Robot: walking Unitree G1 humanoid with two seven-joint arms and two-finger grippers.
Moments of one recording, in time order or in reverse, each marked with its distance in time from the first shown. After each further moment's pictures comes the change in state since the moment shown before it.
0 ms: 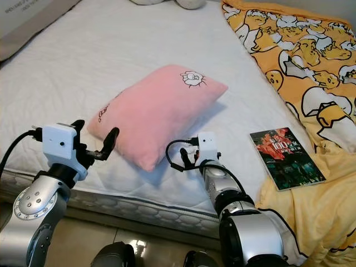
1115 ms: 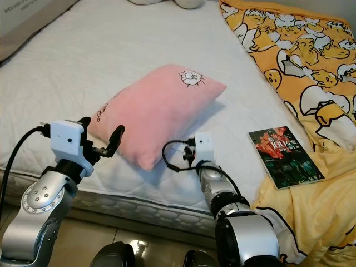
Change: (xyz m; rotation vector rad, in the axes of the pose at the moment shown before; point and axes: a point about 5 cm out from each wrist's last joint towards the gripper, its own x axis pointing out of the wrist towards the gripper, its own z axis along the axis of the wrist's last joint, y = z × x) left arm 0.011 -0.006 -0.002 -0.005 0.000 -0.026; right arm 0.001 0.011 0.009 -0.001 -0.108 0.006
